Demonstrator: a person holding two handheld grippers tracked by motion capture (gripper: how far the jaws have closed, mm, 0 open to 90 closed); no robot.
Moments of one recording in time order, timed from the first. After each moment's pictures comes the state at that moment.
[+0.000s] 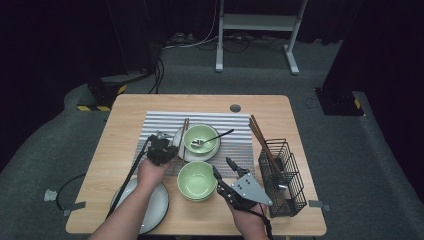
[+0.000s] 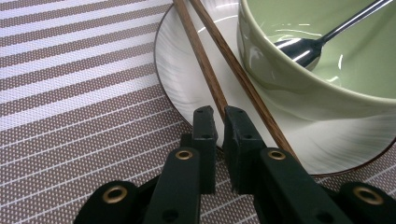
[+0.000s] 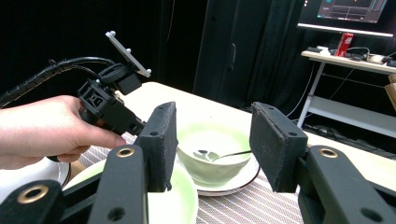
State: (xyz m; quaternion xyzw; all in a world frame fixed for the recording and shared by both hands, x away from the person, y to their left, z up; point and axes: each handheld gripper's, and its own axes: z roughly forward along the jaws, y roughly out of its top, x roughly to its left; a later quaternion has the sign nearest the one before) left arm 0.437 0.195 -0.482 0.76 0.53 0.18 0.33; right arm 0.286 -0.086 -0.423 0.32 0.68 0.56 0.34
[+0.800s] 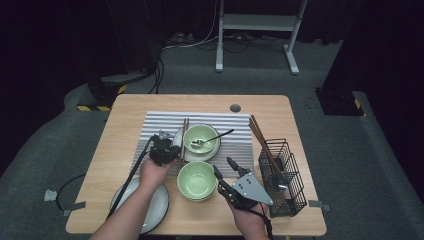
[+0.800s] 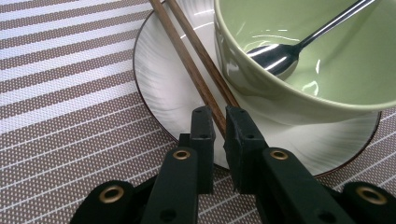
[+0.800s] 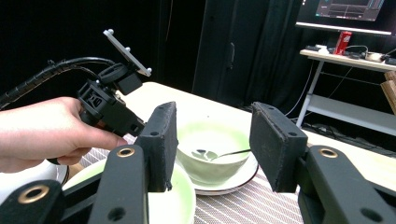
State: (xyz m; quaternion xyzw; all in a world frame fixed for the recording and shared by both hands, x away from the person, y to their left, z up) left arm 0.436 0.189 -0.481 0.76 0.52 0.17 0.35; right arm 0.287 -0.088 -0.423 0.32 0.68 0.56 0.34
